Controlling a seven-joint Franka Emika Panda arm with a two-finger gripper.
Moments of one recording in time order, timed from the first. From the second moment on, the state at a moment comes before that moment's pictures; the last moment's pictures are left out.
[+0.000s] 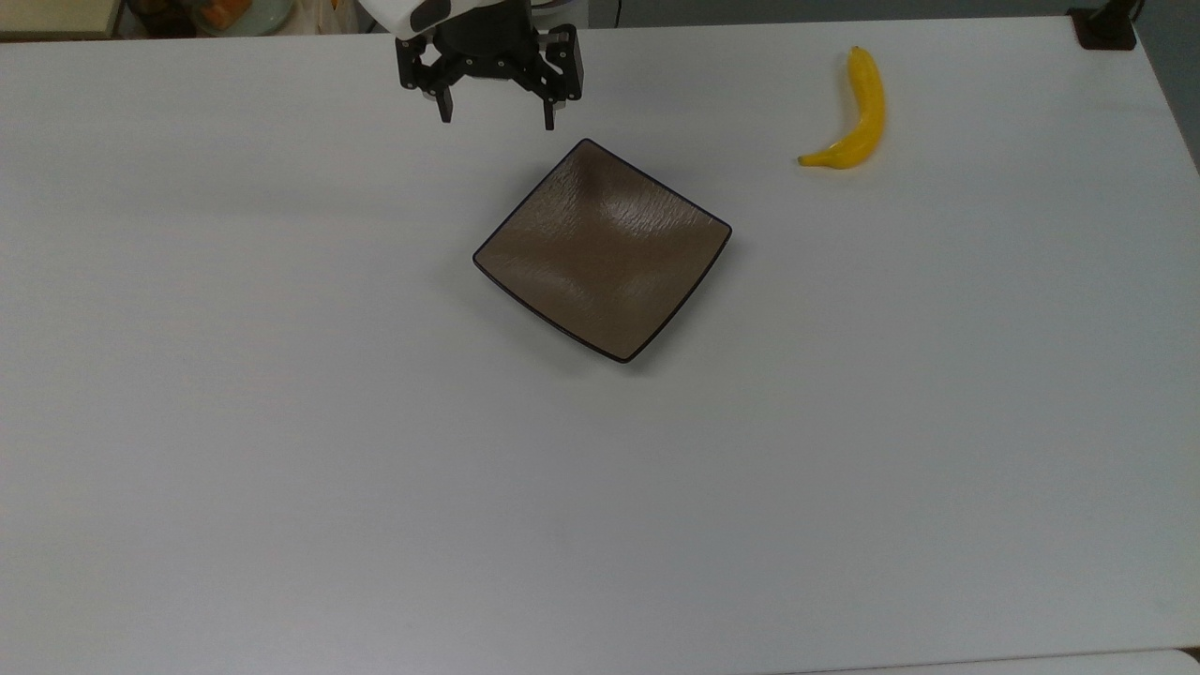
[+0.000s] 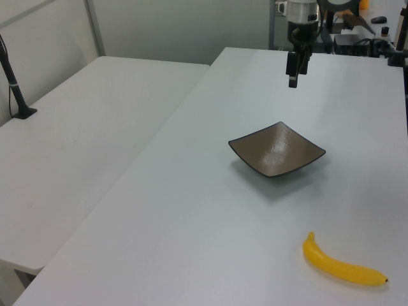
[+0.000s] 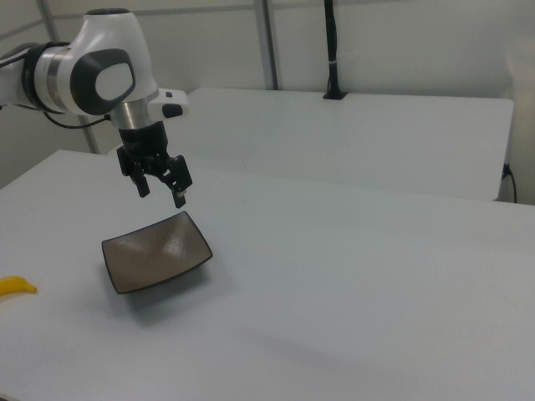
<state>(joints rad) 0.12 0.04 -0.02 -1.79 0.00 1.84 0.10</state>
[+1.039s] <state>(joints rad) 0.09 0.02 -0.02 -1.79 0.00 1.81 0.09</state>
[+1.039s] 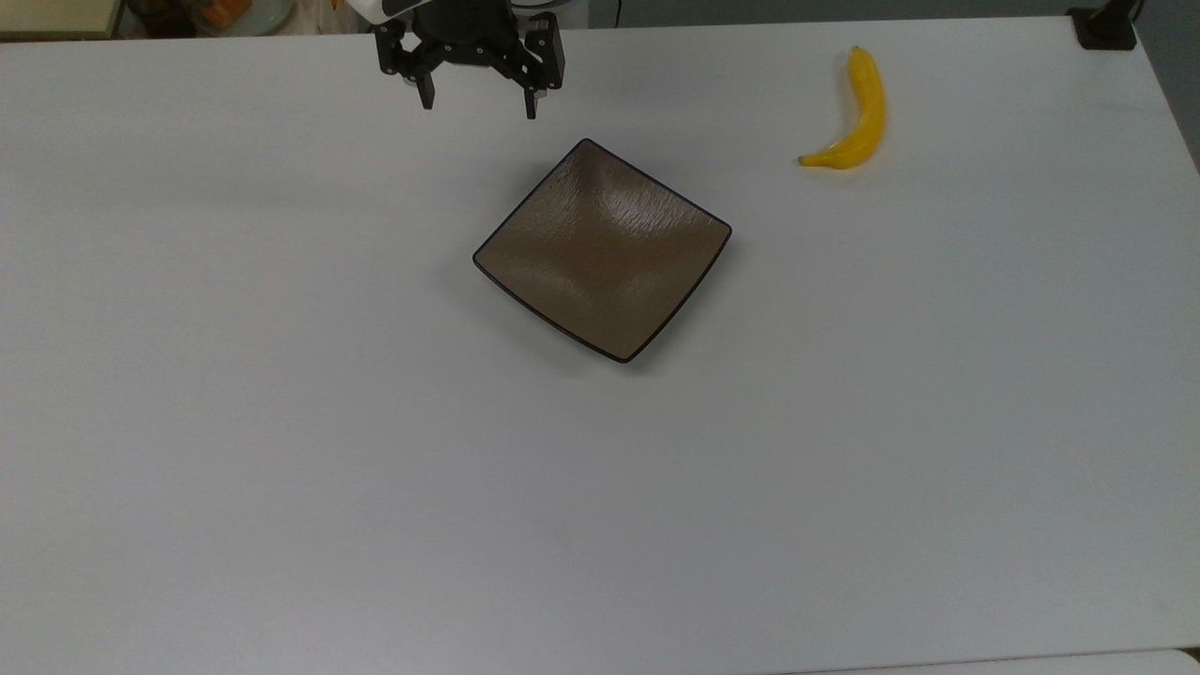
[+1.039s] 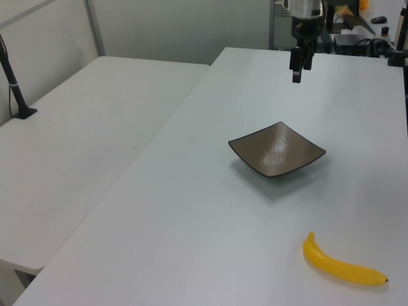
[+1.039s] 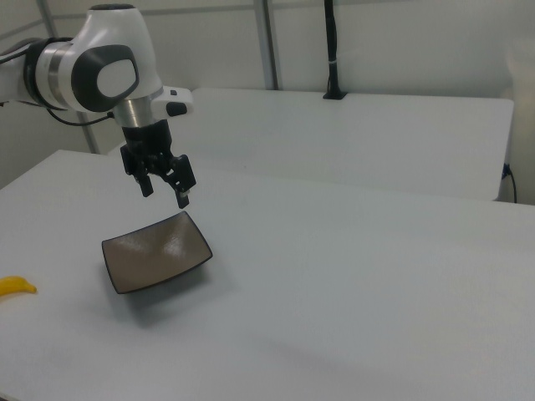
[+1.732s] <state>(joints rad) 0.06 -0.02 0.06 -1.80 0.08 1.81 0.19</state>
